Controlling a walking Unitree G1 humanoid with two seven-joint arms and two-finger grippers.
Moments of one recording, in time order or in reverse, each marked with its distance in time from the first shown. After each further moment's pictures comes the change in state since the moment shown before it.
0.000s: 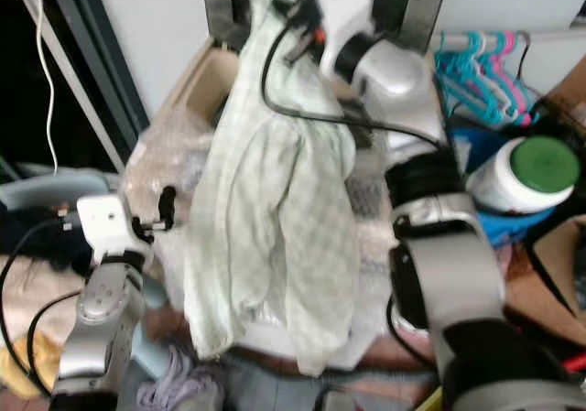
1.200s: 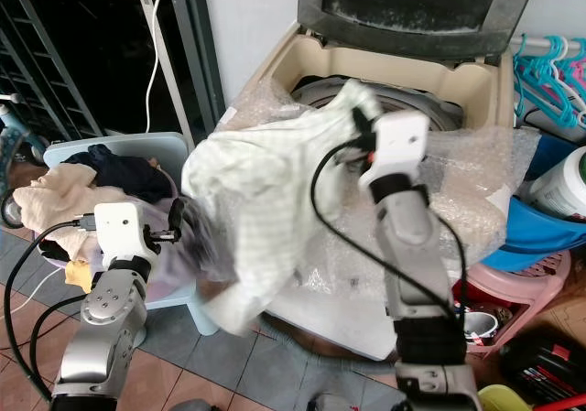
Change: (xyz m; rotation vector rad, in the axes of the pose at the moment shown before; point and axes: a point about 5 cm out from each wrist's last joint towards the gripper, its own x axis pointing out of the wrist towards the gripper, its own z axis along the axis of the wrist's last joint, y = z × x) left arm -0.003 0.001 -0.011 0.054 0.081 -0.020; right arm -0.121 0.044 -0.067 0.130 0.096 -0.632
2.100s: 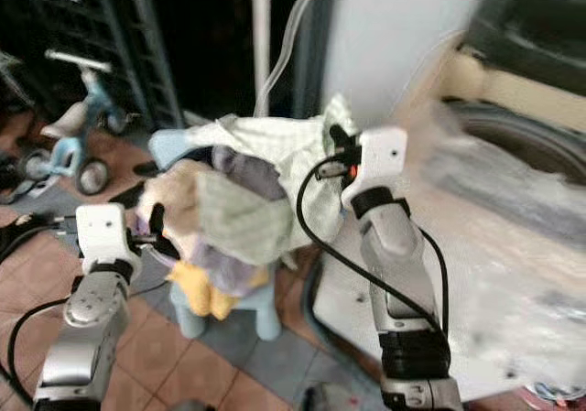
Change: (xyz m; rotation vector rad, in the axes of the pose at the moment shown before) left arm -0.002 0.013 -0.001 0.050 0.024 0.056; right arm -0.014 0.025 -0.016 0.118 0.094 0.114
